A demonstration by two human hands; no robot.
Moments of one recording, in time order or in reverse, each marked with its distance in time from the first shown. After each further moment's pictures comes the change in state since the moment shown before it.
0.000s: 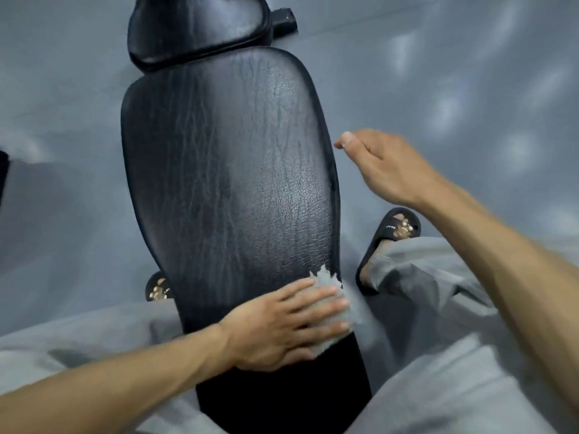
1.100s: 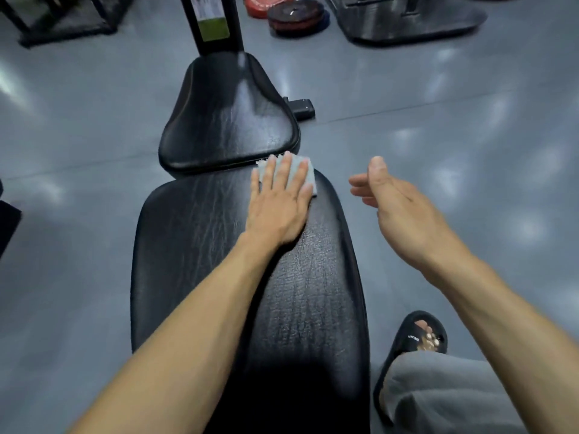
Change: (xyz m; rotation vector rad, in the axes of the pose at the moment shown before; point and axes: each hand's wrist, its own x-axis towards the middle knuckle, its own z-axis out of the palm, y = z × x) left_hand 0.110 -0.317 -0.079 -0.281 0.274 -1.108; right_hand 0.111 -0.051 -0.051 0.422 0.151 0.197
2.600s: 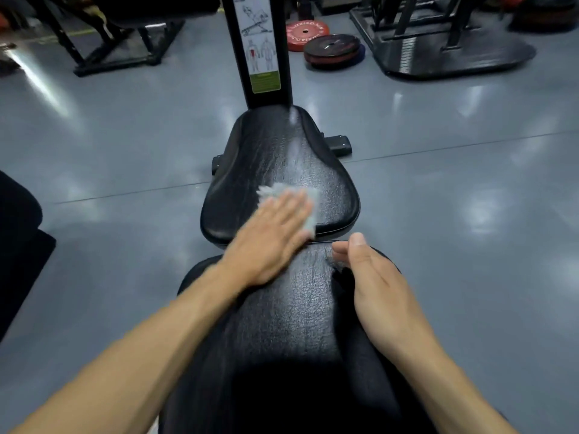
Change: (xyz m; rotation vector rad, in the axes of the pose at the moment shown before) left_hand 0.076 -0.150 -0.035 0.050 0.131 0.361; right_hand 0.081 -0.045 0.112 0.185 -0.049 0.053
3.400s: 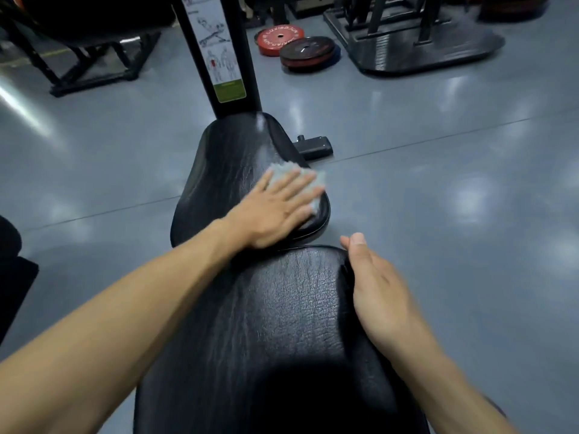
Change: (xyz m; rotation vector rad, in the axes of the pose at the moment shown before) left_hand 0.085 0.008 -0.016 0.123 -0.226 0.133; right_hand 0.008 0.009 -0.036 -0.036 0.064 0.090
